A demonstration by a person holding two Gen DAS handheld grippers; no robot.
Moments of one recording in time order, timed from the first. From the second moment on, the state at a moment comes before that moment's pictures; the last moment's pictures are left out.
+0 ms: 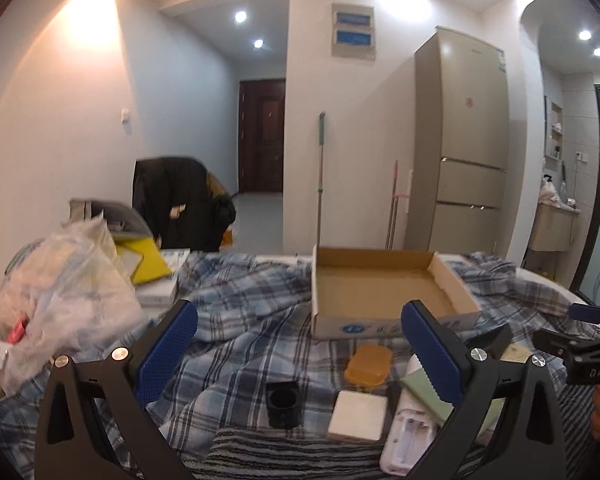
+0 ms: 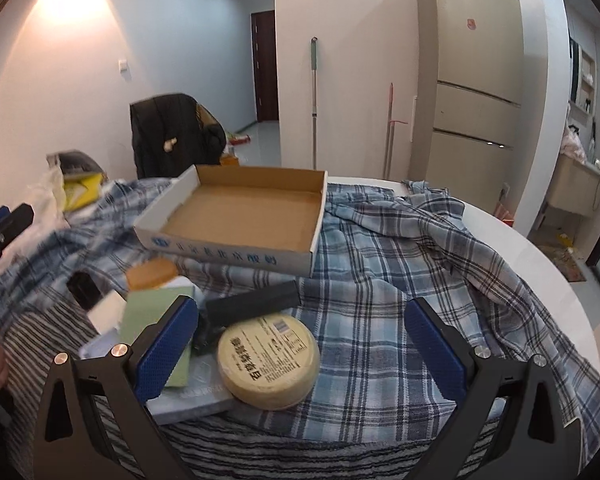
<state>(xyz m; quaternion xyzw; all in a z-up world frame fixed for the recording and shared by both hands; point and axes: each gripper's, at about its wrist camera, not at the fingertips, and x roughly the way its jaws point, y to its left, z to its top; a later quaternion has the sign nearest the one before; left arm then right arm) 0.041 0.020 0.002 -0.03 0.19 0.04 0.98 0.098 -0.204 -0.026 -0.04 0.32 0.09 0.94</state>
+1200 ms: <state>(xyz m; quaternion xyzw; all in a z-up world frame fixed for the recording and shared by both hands) 0.051 0.053 0.021 -0.01 0.22 0.07 0.97 0.101 -0.195 -0.041 -0.06 0.35 0.11 0.93</state>
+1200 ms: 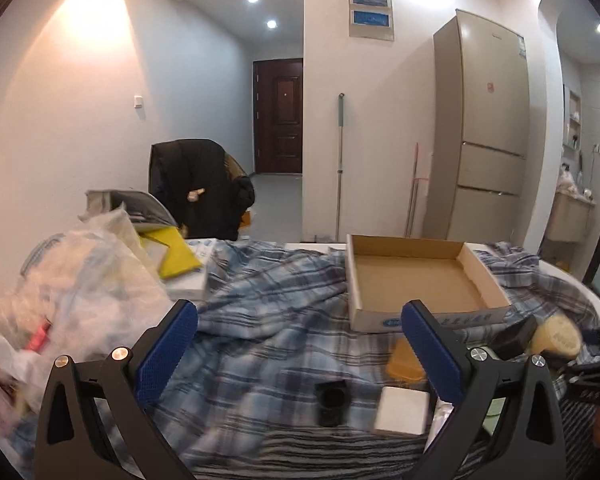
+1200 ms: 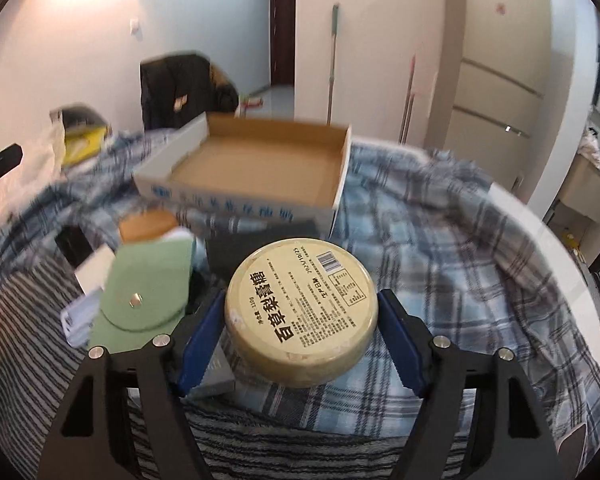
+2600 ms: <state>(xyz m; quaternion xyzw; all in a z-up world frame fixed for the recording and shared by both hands) 0.124 0.031 -0.041 -0.05 0.50 0.02 0.87 0.066 -0.211 0.001 -0.05 0.23 0.08 0.97</state>
